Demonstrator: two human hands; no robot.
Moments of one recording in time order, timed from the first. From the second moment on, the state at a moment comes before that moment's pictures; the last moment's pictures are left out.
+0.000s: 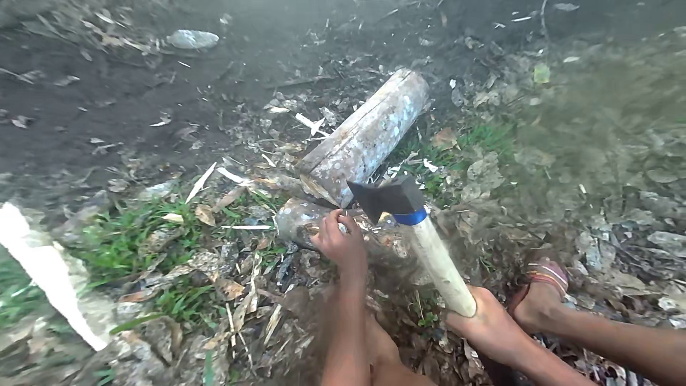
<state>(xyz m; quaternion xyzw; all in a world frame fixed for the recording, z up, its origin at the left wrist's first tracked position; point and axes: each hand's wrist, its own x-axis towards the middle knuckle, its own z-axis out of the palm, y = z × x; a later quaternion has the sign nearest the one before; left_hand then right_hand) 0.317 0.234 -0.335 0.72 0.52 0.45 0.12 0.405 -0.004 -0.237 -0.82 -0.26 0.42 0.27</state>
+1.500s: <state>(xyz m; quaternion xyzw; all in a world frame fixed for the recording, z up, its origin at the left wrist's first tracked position) 0.300 0.225 -0.350 0.67 0.51 0.51 0.17 0.403 -0.019 -0.275 -0.81 -0.21 0.51 0.19</state>
